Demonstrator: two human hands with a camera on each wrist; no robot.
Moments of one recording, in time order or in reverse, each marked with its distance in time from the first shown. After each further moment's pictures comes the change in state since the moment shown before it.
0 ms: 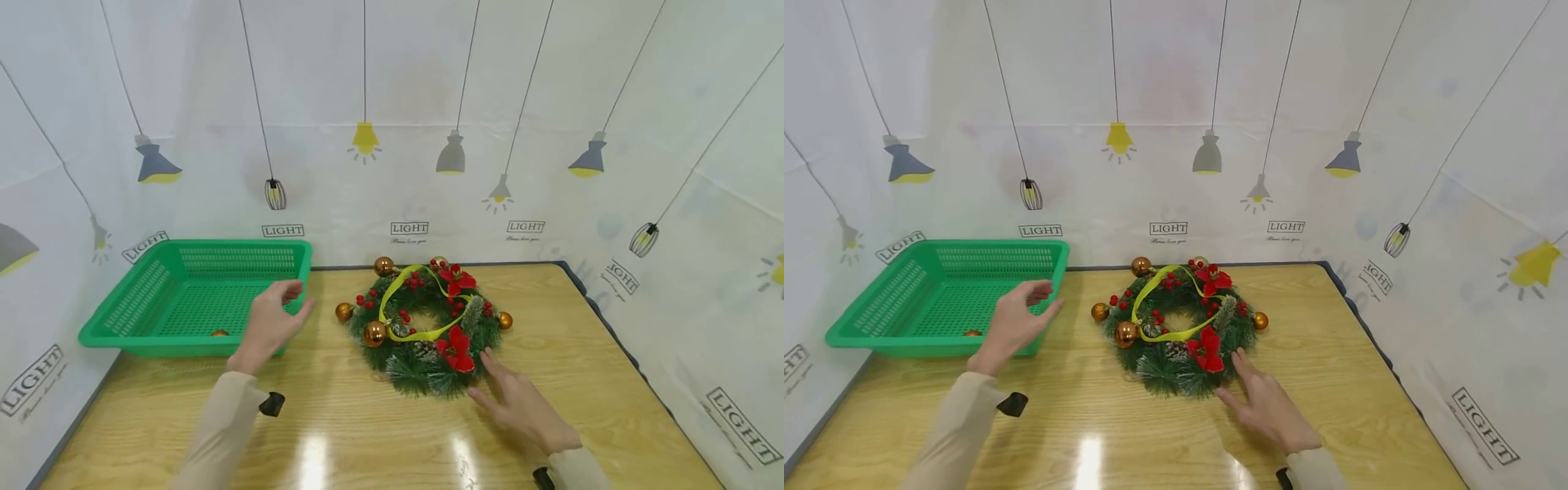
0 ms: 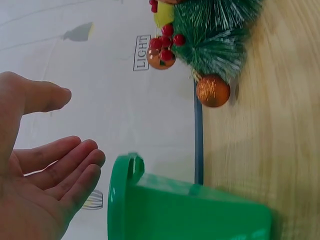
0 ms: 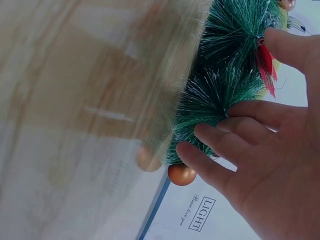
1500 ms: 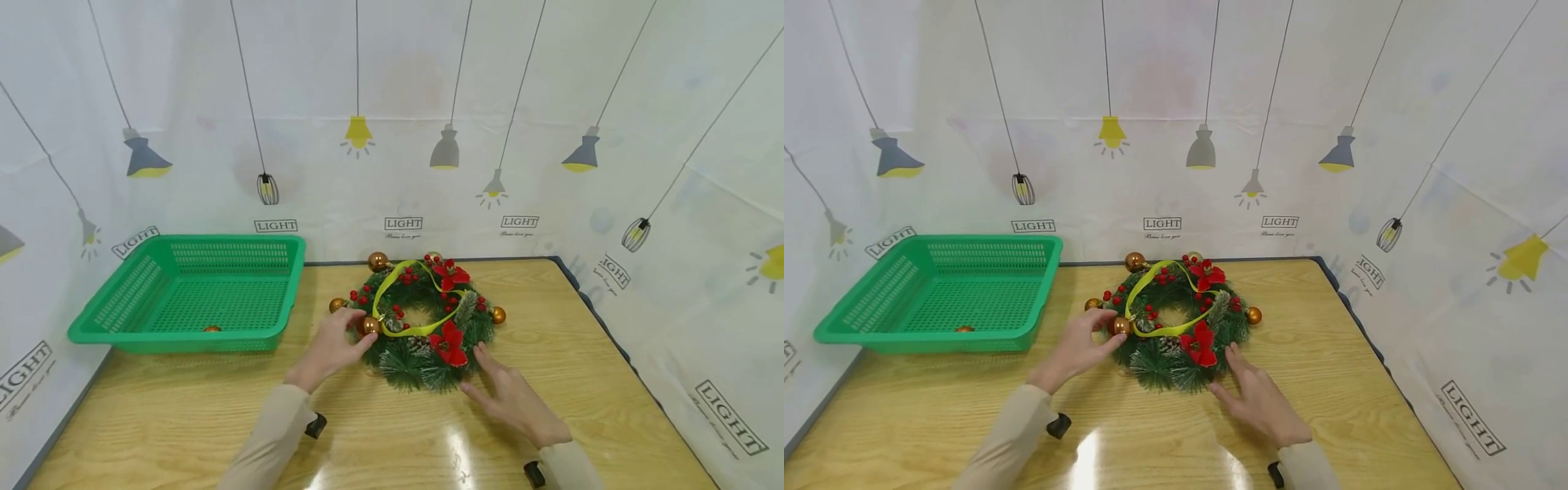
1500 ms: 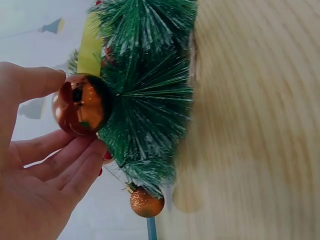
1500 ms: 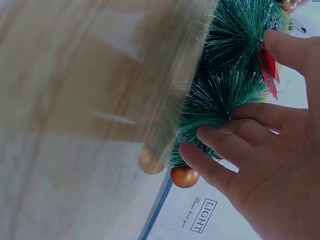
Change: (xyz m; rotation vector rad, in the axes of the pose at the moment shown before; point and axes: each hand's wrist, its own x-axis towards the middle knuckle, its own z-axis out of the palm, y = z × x) left_hand -0.020 0.035 0.094 -0.046 -0.230 0.074; right_hand 0.001 -0.002 -0.002 0.008 0.009 0.003
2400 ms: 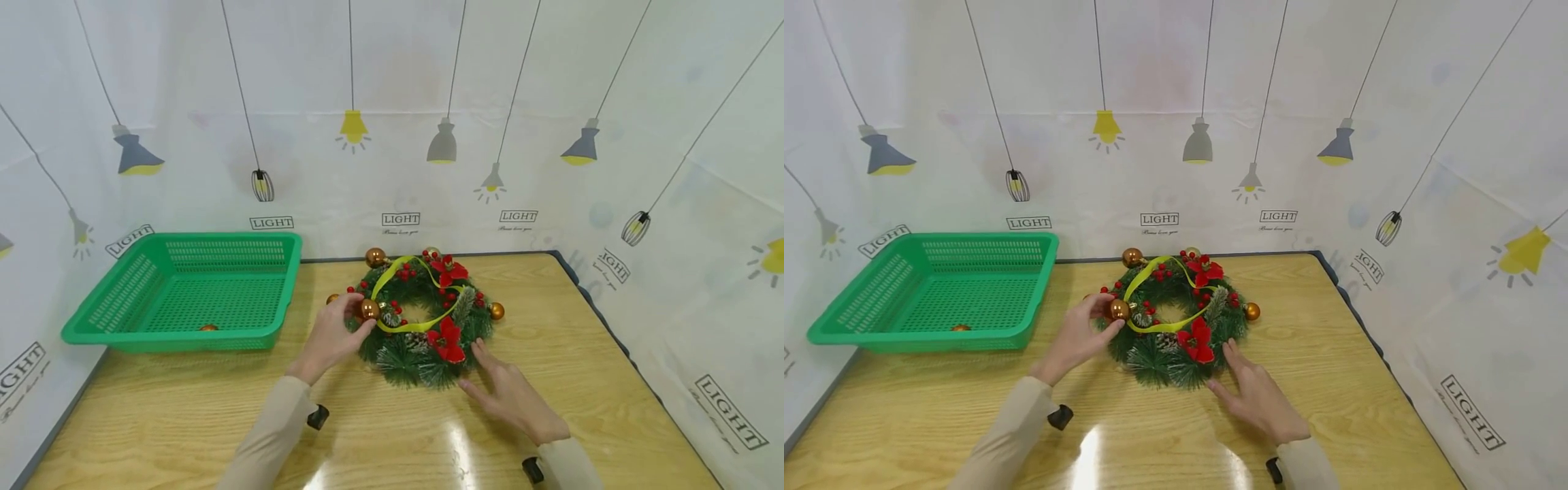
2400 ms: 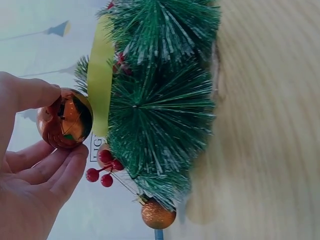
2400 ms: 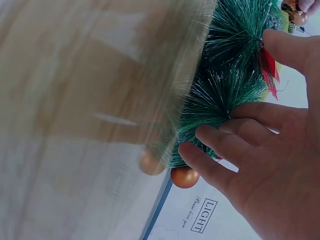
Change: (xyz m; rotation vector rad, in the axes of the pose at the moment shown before) left_hand 0.012 0.007 0.001 -0.103 0.099 0.043; right_hand -0.002 0.003 0.004 -0.004 0.028 -0.050
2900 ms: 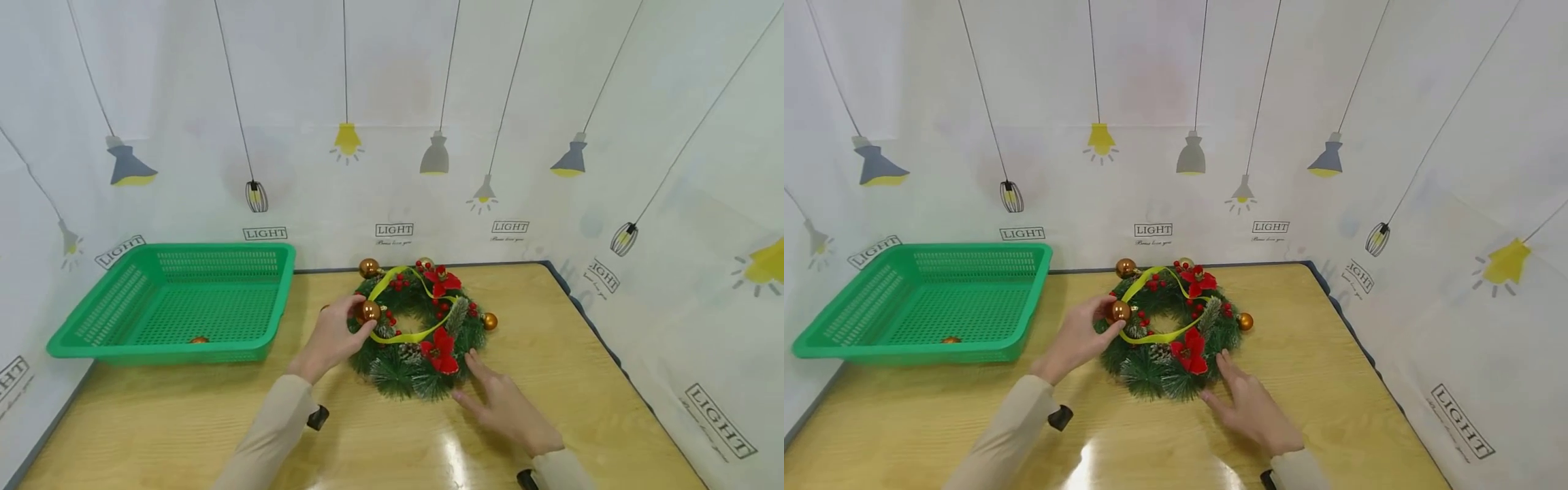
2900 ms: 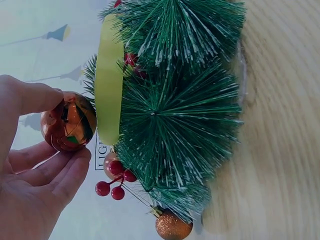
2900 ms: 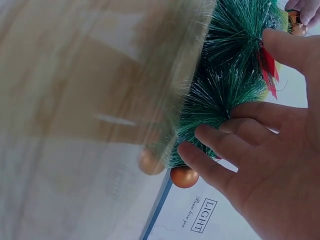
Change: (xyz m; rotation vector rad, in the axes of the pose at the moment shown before) left_hand 0.020 0.012 0.001 0.050 -0.027 0.031; right_hand 0.002 0.002 -0.003 0.040 -0.046 0.053
